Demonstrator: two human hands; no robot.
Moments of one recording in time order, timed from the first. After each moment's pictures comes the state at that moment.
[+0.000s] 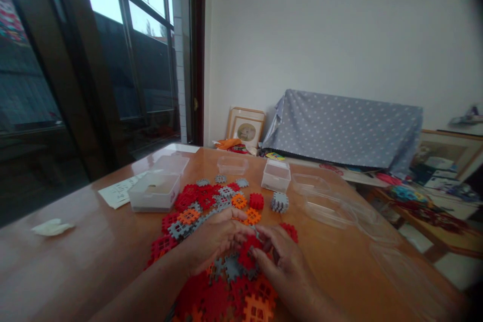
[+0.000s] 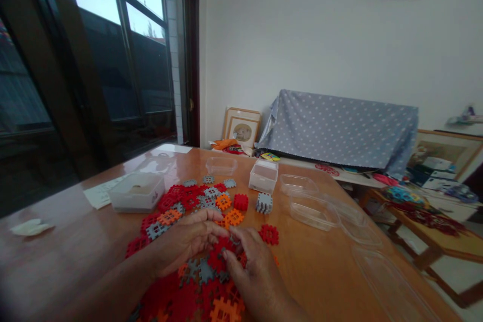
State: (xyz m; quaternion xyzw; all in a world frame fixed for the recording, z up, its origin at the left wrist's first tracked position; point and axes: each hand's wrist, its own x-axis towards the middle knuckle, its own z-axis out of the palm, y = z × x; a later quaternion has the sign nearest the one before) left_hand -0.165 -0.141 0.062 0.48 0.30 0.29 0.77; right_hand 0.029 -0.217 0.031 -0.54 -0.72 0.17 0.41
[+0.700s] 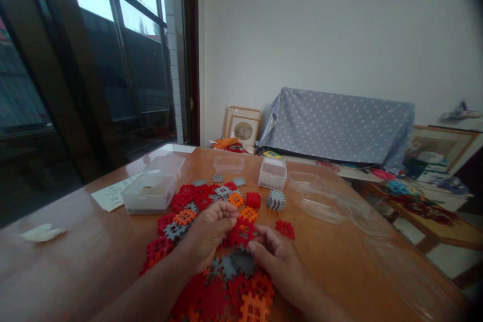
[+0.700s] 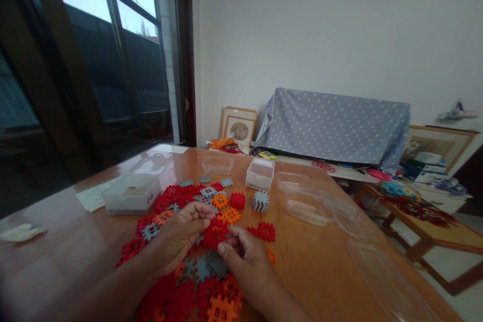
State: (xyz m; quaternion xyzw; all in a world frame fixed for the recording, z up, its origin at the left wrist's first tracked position) left_hand -0.159 -0.136 0.049 0.50 0.32 0.44 0.68; right_hand 0.022 -0.212 0.030 -0.50 -0.57 0.43 0.48
